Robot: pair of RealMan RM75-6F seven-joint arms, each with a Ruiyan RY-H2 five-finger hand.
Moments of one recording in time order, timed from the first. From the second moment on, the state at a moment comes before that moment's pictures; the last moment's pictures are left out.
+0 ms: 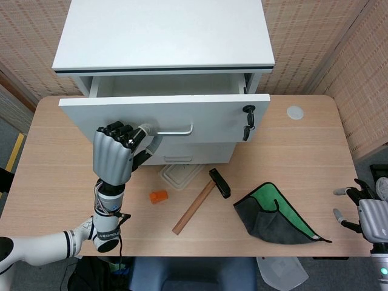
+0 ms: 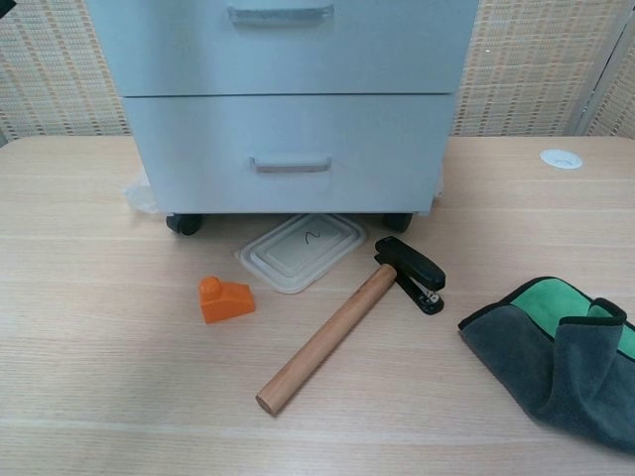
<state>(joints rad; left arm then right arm) -0.91 -1.62 -0.45 -1.51 1.63 1.72 0.45 0.05 -1.14 0.06 -1.48 -1.48 1.45 0.17</state>
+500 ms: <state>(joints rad) -0.88 -1.60 -0.44 -1.57 1.68 1.73 0.45 0.05 -1.14 0.06 -1.48 -1.48 1.45 0.17</state>
